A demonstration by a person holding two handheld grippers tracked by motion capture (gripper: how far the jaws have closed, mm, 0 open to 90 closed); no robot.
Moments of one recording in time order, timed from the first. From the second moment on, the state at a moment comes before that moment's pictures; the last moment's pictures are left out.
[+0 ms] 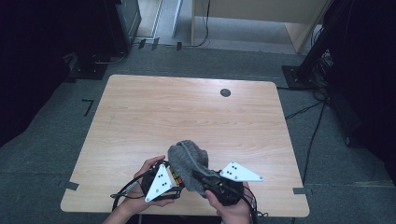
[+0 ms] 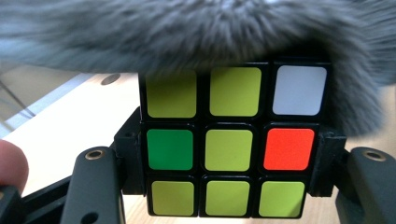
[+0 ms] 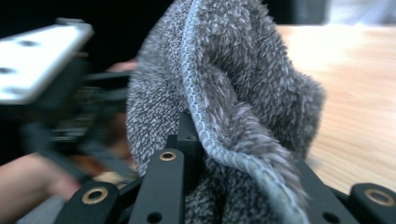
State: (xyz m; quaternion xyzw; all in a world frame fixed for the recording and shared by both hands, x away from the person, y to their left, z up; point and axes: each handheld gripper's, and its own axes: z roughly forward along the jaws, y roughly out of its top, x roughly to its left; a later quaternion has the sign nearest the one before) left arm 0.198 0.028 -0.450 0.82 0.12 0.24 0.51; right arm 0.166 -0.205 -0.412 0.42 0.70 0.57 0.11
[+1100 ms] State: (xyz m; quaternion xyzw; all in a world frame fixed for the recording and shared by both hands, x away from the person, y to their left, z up) left arm 0.207 0.040 -0.442 0.80 0.15 0.19 0.54; right arm 0.171 -0.213 -0.407 0.46 0.70 0.54 0.14
